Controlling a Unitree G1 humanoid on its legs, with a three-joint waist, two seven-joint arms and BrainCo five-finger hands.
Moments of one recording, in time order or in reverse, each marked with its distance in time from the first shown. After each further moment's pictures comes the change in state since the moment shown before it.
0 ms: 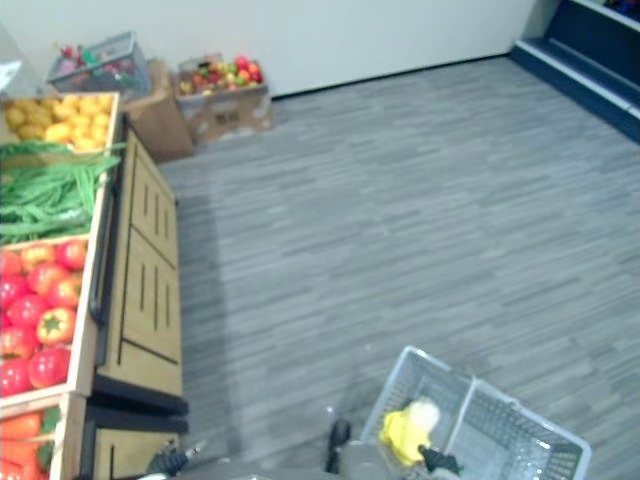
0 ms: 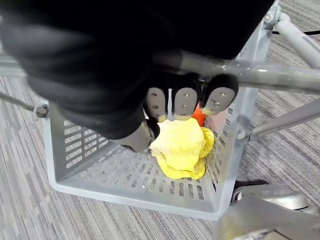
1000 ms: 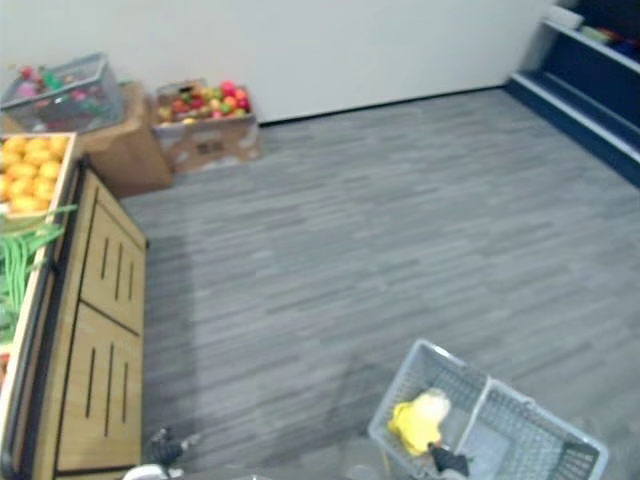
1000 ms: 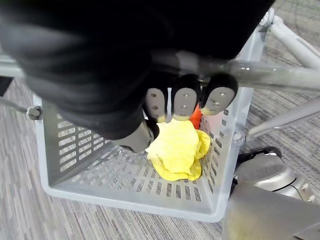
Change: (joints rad) left arm -0.022 0.025 -0.023 0.029 0.017 -0.006 0.004; right arm 0.004 0.007 -0.077 -0.004 0.026 -0.023 0.000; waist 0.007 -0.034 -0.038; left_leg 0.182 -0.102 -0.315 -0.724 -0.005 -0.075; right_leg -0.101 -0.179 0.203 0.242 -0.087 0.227
